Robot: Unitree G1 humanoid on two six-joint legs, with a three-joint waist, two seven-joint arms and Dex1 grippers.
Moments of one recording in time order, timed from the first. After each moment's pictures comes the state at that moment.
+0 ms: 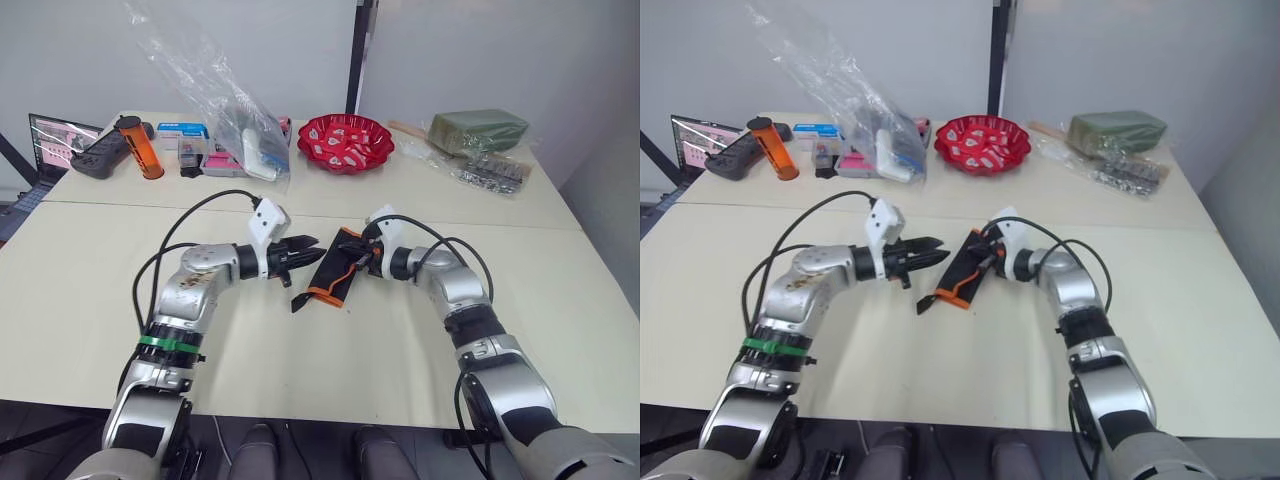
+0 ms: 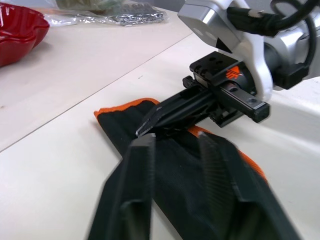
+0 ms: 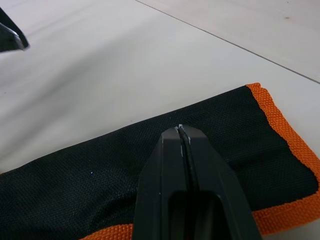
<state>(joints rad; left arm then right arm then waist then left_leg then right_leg) -0.67 0.34 -0.11 0.26 -0.23 0.37 -0.95 -0.80 -0.27 0.11 0.59 0.18 0.37 0.79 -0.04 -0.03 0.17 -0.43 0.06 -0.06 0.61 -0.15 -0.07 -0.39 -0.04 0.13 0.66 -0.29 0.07</state>
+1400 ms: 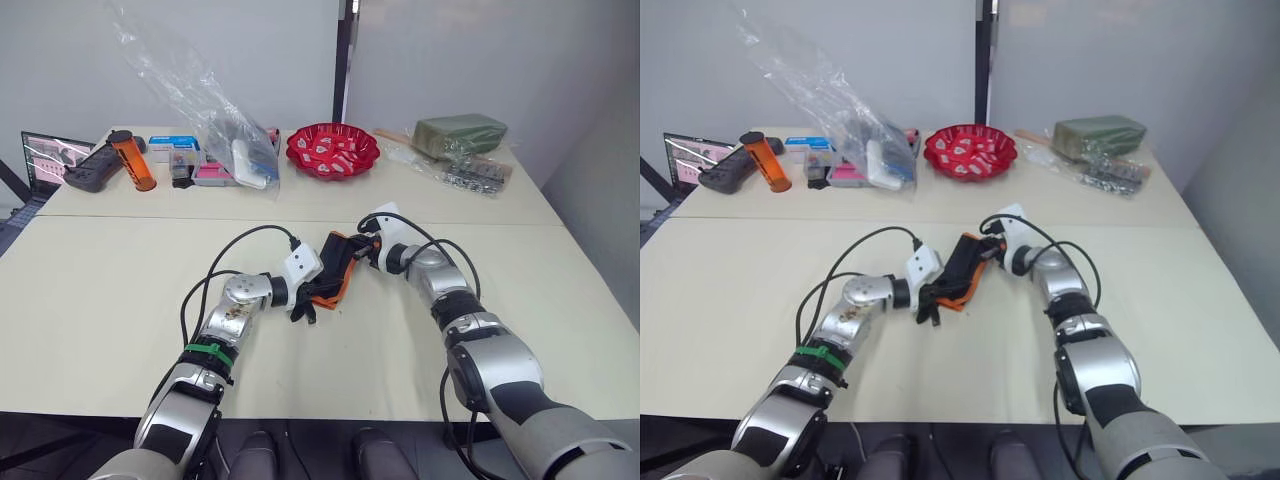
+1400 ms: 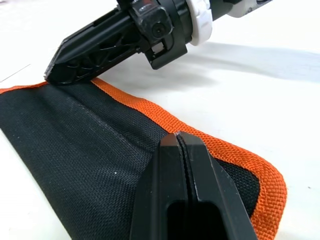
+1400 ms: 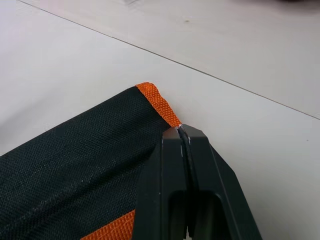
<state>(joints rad) -0.62 0.24 -0.21 0.57 -0.08 -0.01 -0.93 -0.98 -0.21 0.03 1.10 0.12 0.05 0.61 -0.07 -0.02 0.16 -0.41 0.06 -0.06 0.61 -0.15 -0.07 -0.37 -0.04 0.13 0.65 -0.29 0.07</state>
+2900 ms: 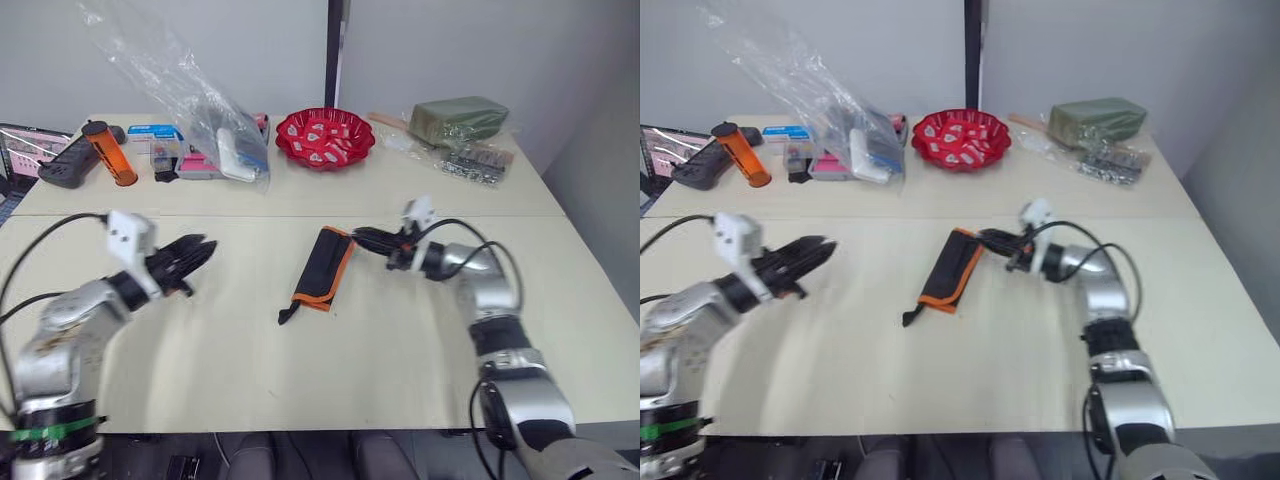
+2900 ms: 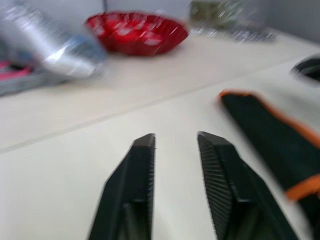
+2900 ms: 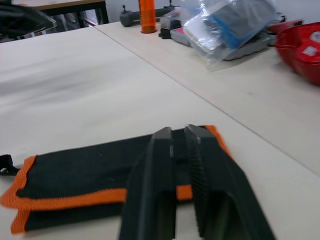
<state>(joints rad) -0.14 0.66 0.40 -0.21 -0.52 0.56 -0.76 -0.70 -0.39 -0.05 0.48 0.27 0.12 1.07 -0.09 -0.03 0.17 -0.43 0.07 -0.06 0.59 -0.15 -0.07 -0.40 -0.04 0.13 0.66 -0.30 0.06</state>
